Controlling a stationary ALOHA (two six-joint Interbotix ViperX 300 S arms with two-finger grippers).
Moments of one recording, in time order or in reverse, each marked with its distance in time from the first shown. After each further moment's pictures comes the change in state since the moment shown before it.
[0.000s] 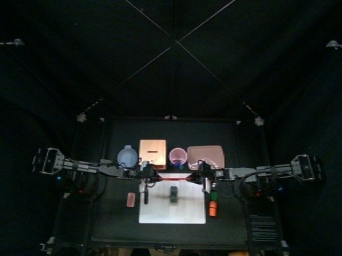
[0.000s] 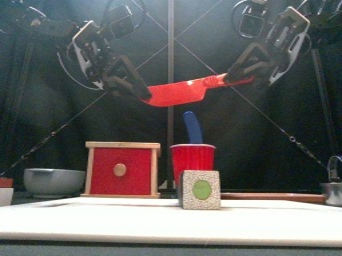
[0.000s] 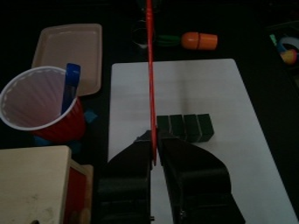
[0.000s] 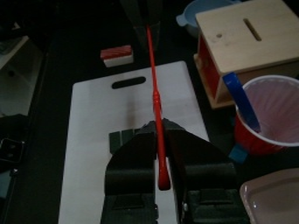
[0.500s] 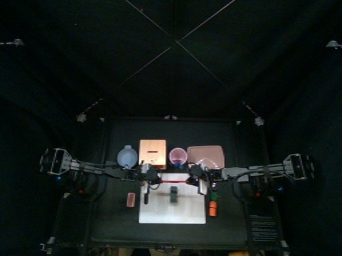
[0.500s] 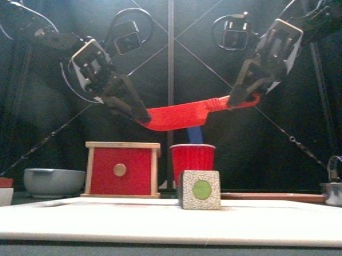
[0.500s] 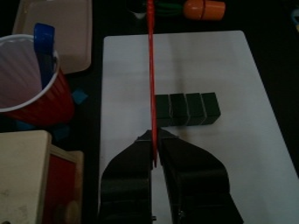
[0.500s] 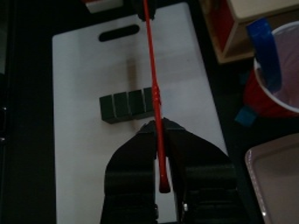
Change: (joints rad) left arm -0.011 0.098 0.002 0.000 0.000 0.000; right arm 0.003 0.127 -0.110 0.023 0.267 0.000
